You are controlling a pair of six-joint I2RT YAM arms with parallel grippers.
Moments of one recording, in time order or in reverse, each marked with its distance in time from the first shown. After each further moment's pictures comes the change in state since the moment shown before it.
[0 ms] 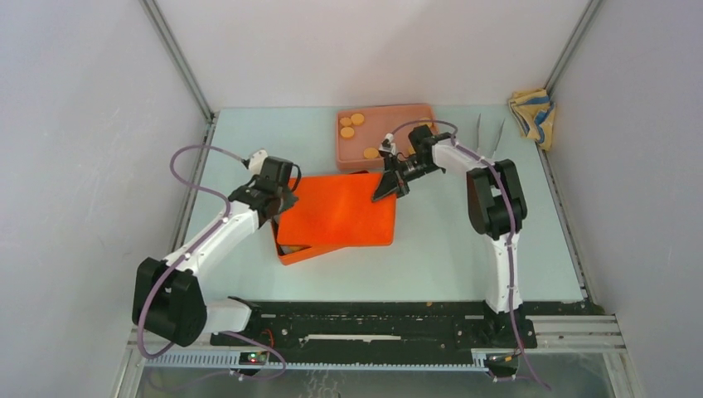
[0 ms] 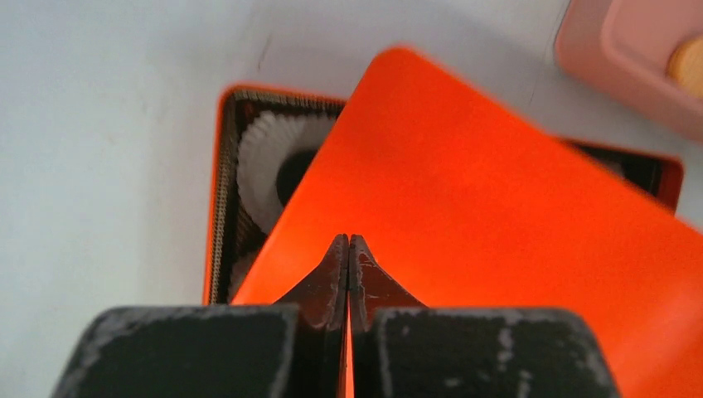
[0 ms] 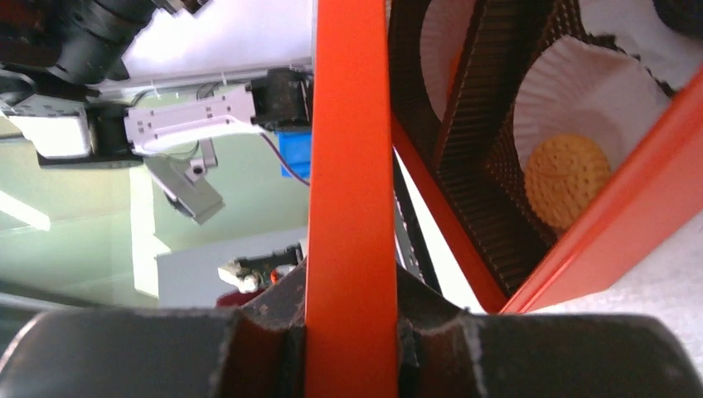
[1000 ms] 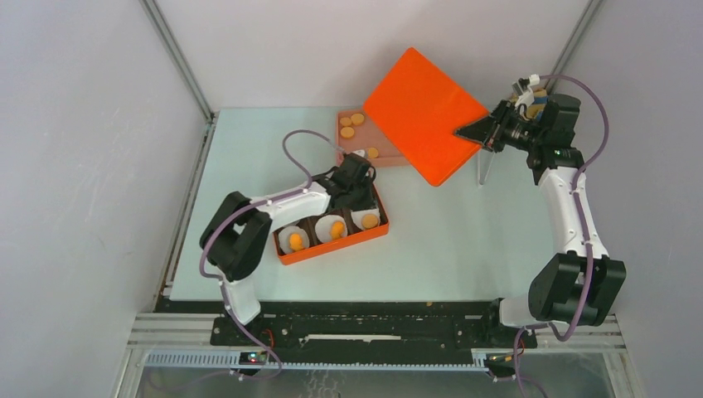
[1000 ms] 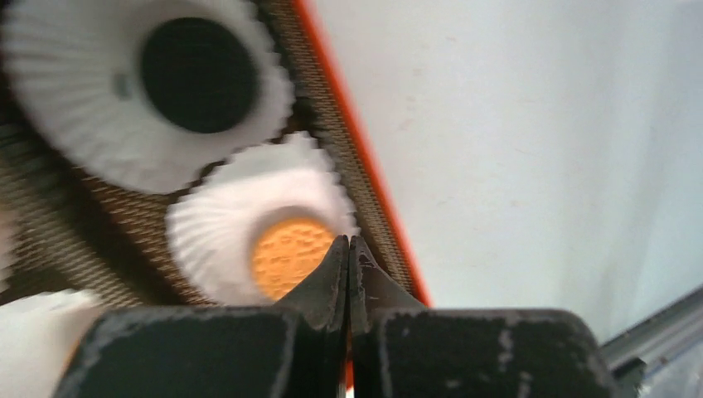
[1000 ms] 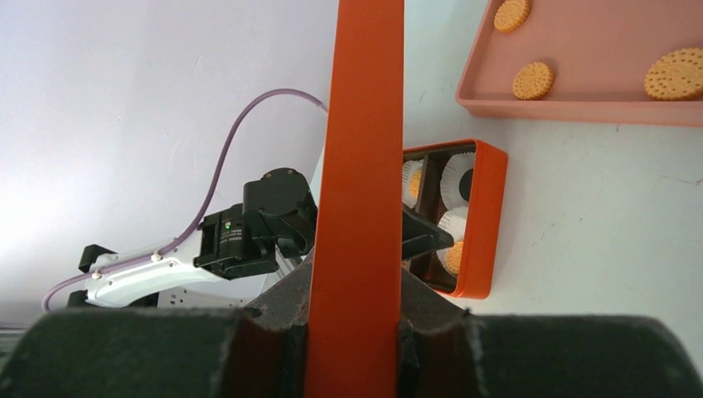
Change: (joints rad) left arm -0.325 0.491 0.229 0.271 0.397 0.054; right arm -0.473 -0.835 -0.449 0.740 0.263 0.626
